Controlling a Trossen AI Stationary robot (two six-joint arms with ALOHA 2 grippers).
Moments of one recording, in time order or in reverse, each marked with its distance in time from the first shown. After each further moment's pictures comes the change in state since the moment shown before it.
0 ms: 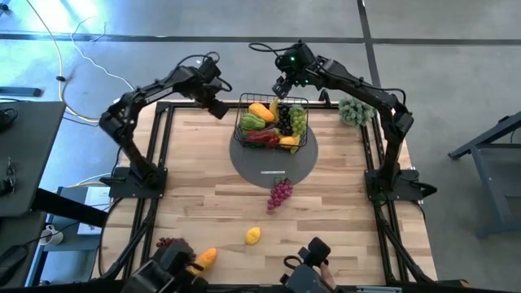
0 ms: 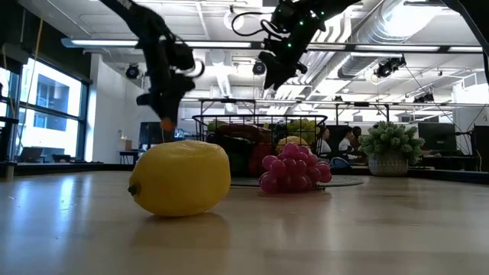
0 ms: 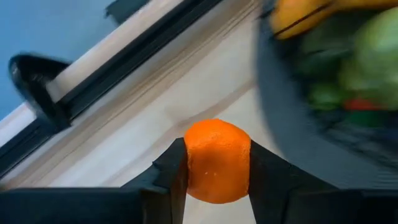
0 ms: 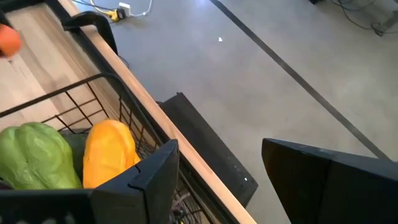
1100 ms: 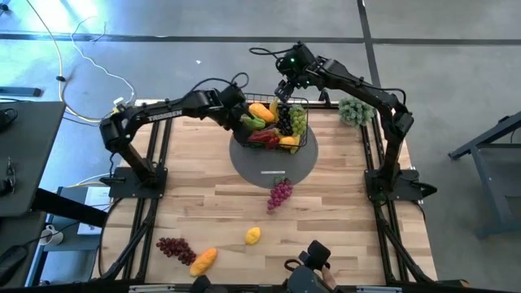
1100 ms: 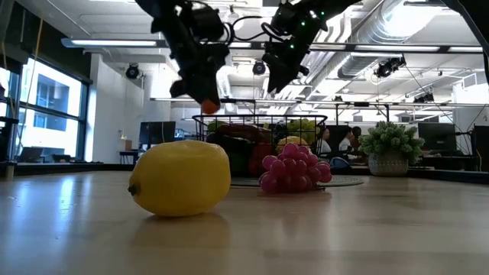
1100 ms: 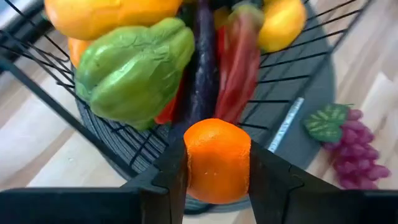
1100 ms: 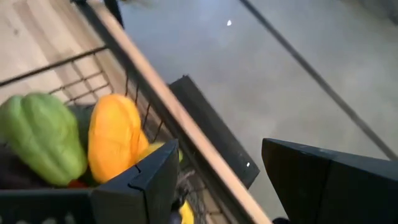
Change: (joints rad) left arm -0.379 -0.058 -0.030 0.200 0.069 -0.201; right arm -0.004 -0.001 0.000 -0.069 -0.026 -0.027
